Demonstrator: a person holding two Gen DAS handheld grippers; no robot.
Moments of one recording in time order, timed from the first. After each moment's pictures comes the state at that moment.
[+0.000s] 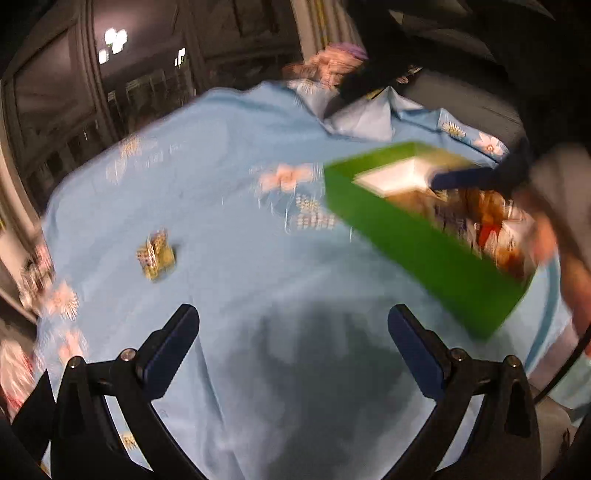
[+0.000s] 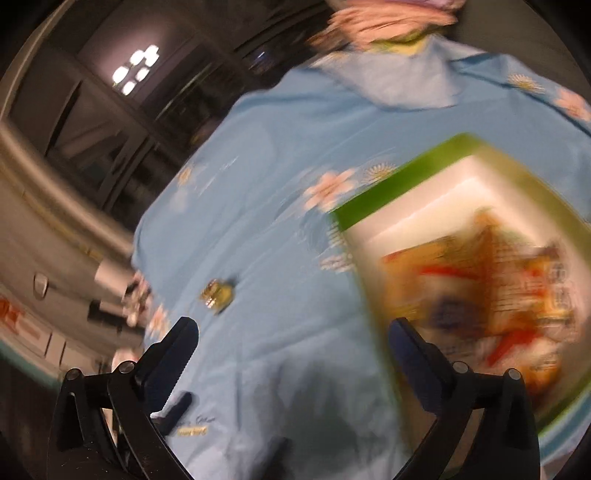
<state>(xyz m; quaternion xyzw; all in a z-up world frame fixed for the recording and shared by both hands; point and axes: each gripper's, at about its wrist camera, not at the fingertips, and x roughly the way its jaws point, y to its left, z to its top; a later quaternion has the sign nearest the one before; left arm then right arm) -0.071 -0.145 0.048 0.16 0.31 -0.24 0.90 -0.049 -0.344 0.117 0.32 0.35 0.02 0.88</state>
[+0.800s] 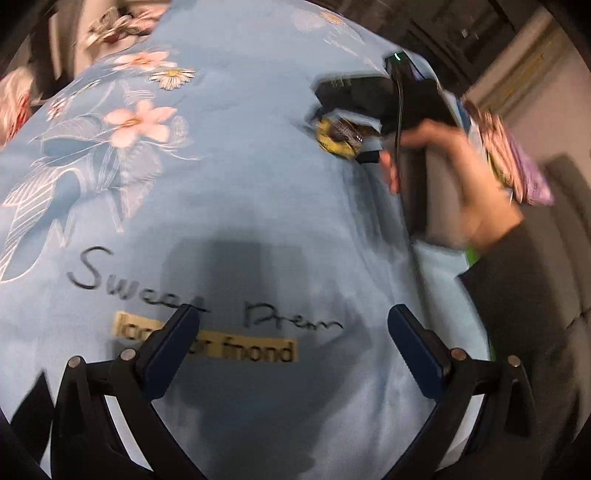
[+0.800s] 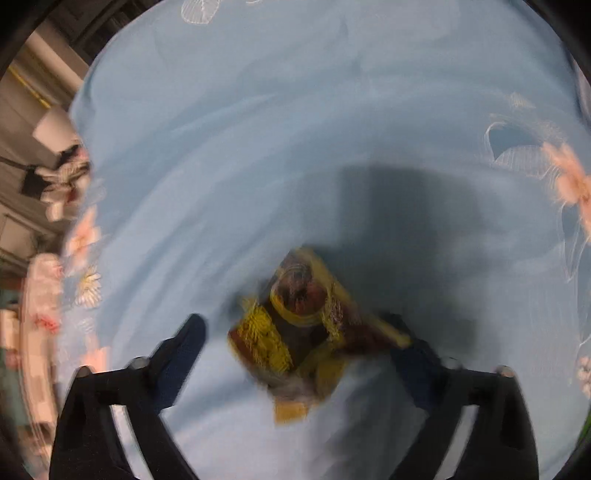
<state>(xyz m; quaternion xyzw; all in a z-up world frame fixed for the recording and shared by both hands) 0.007 0.076 0.002 -0.19 0.46 -0.12 0.86 0.232 -0.121 0.021 0.10 0.53 0.04 0.84</state>
